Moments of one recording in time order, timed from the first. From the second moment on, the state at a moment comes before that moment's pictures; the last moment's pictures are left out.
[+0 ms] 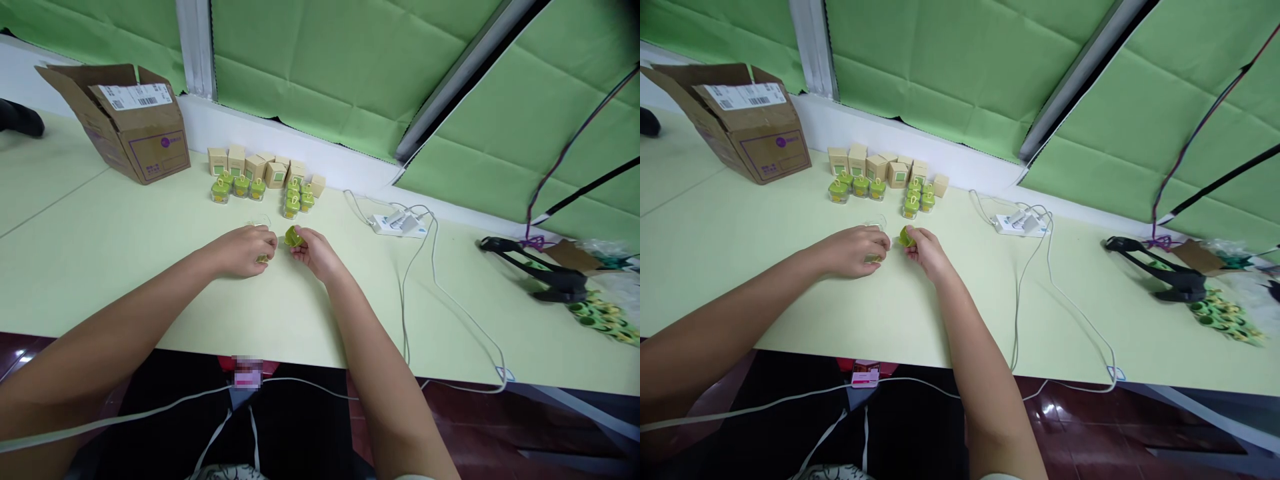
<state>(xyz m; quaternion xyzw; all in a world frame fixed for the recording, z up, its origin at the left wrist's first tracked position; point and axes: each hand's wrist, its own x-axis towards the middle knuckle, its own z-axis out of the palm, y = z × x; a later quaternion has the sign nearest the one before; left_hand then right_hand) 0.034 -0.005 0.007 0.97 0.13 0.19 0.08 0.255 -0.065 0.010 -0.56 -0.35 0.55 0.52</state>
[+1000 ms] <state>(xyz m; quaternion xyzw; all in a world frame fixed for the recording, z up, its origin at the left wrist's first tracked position) 0.026 0.024 -0.001 0.78 0.37 0.48 0.16 0.257 -0.058 -0.006 -0.71 -0.43 0.26 0.50</state>
